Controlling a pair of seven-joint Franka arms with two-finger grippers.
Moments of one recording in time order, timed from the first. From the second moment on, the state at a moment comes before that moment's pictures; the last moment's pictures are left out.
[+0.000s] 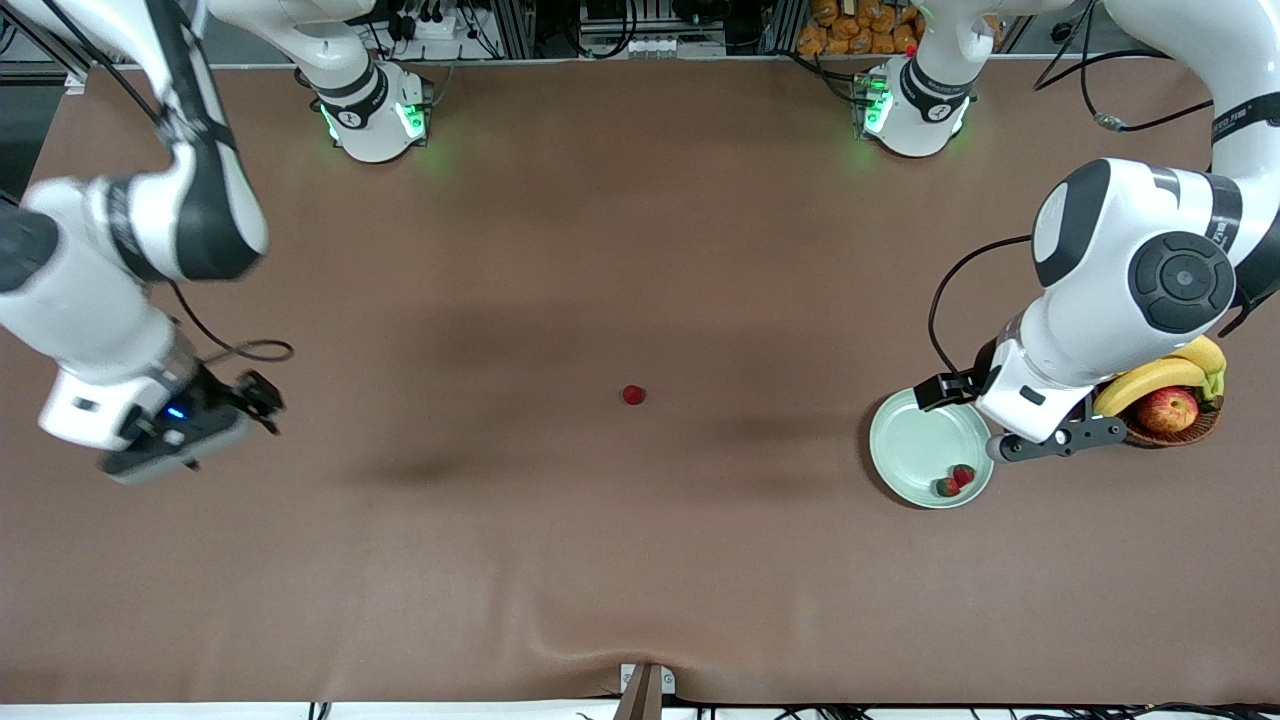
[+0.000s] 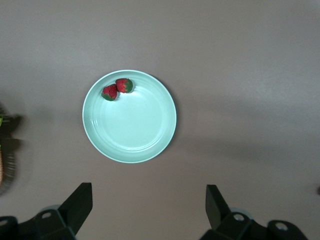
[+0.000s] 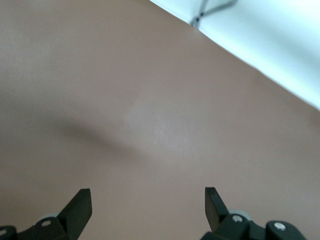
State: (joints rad) left arm -0.04 0.36 -0.23 -1.52 0.08 1.83 -0.44; right arm 0.07 0.22 -0.01 -1.73 -0.12 2.14 -0.35
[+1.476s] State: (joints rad) left arm -0.37 0.55 -0.26 -1.52 0.07 2.10 -0.73; right arm -0.03 -0.02 -0.04 -1.59 0.01 1.52 -0.05
